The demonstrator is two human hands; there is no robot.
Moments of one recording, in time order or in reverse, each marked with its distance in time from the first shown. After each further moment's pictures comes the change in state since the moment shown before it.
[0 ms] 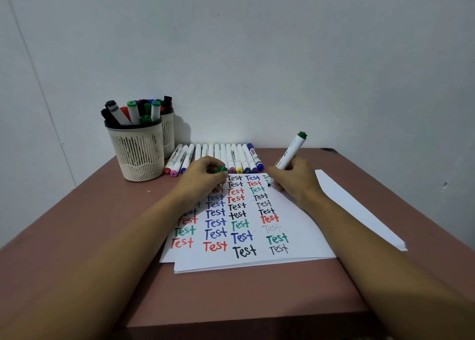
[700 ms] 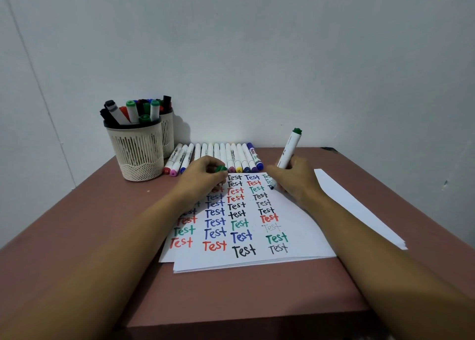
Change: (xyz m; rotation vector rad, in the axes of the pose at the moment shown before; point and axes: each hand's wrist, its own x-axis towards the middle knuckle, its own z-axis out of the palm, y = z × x) left_hand -0.001 0.002 0.001 0.008 0.014 0.004; right_hand -0.001 -0.002 0.000 -0.065 0.021 -0.002
